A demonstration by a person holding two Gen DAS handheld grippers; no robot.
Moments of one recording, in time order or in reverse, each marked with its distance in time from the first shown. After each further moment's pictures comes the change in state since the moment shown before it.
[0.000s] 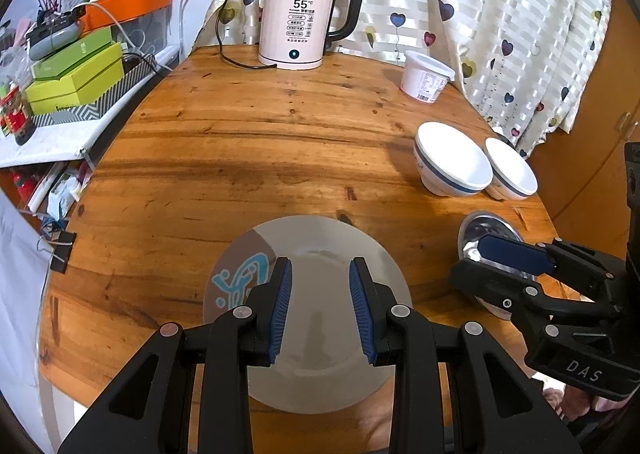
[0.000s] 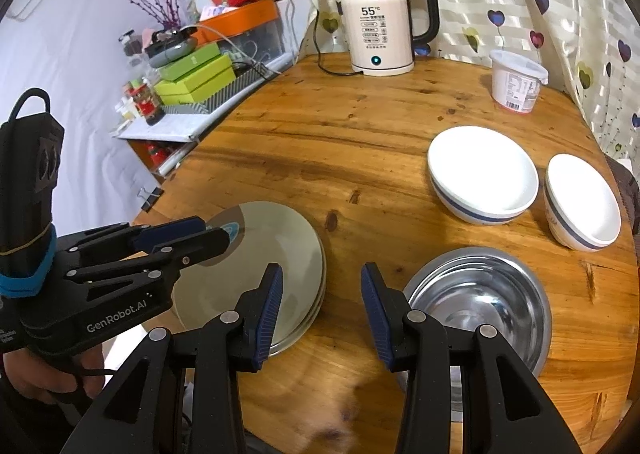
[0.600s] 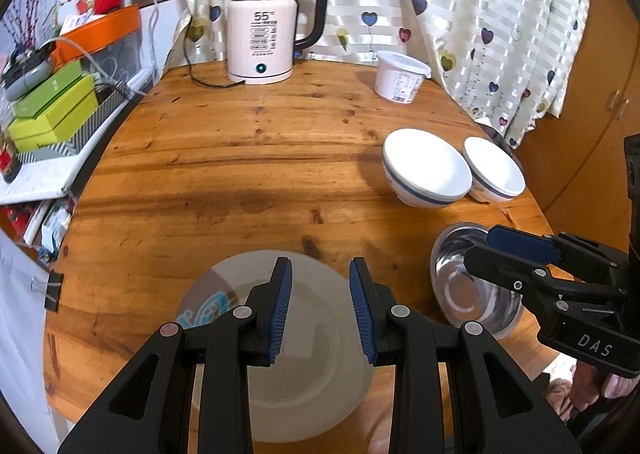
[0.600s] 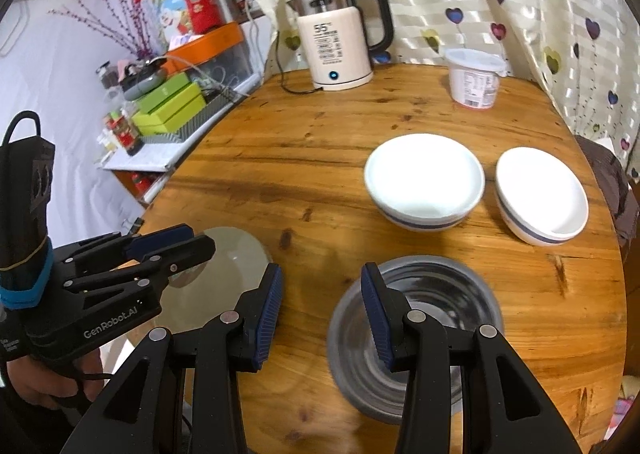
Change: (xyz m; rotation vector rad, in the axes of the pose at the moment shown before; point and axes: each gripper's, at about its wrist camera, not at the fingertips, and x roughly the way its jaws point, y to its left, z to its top) left arm 0.008 -0.037 0.022 0.092 -0.009 -0.013; right arm -0.021 -0.047 0.005 0.100 -0.046 -0.041
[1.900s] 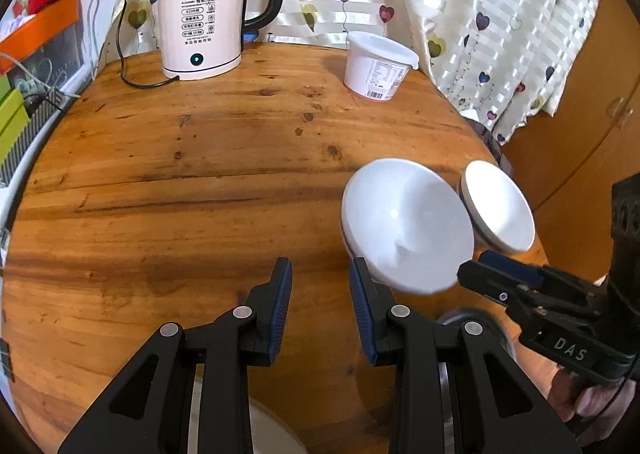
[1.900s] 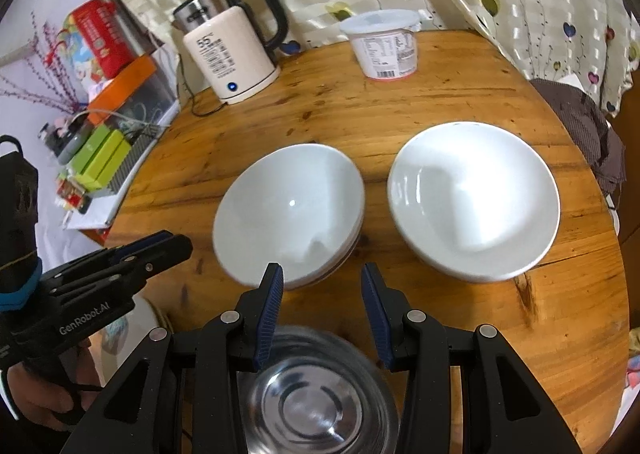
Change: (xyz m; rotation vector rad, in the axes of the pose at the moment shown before) left arm 0.095 -0.032 0.073 -0.012 0.091 -0.112; right arm 0.047 -0.111 0.034 0.246 0.033 -0.061
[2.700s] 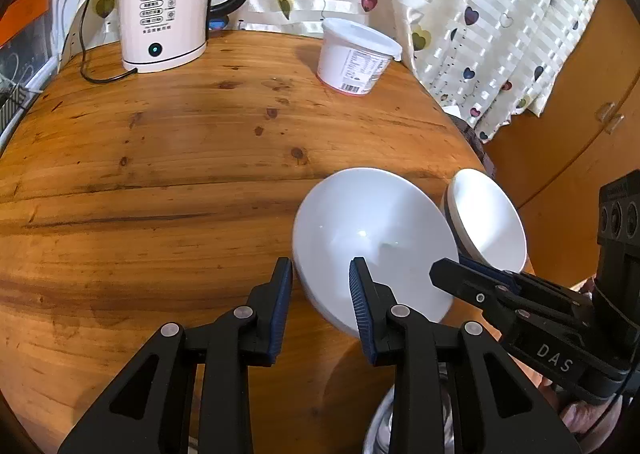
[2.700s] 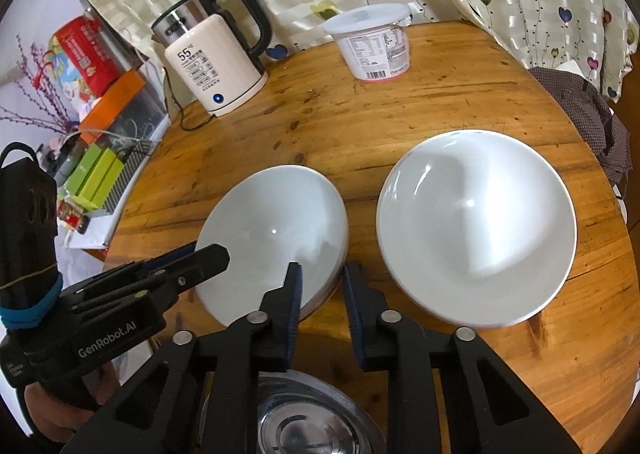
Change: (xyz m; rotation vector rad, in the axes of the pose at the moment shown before) left arm 0.034 -0.016 0.017 0.007 0.034 -0.082; right arm 0.015 -0.011 0.018 0.040 0.000 0.018
